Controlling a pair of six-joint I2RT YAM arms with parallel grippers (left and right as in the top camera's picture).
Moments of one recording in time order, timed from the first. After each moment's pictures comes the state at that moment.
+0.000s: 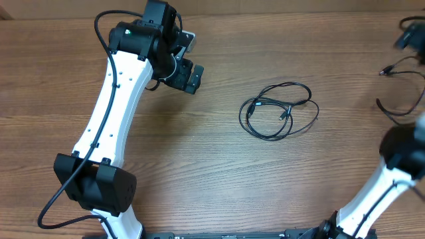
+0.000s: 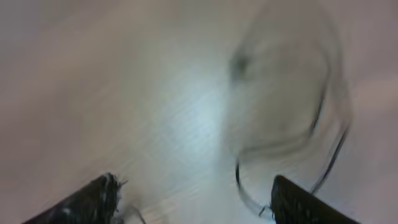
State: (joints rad) left arm -0.27 1.90 1.97 -1.33 0.16 0.09; right arm -0.47 2.22 2.66 -1.53 -0.11 0.13
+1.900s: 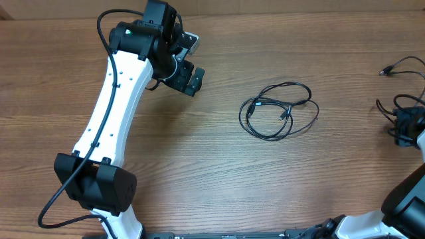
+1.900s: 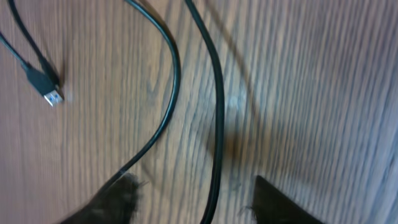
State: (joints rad) left arm -0.27 1.90 1.97 -1.34 0.19 0.17; right arm -0.69 1.72 1.05 -0.40 -0.06 0.86
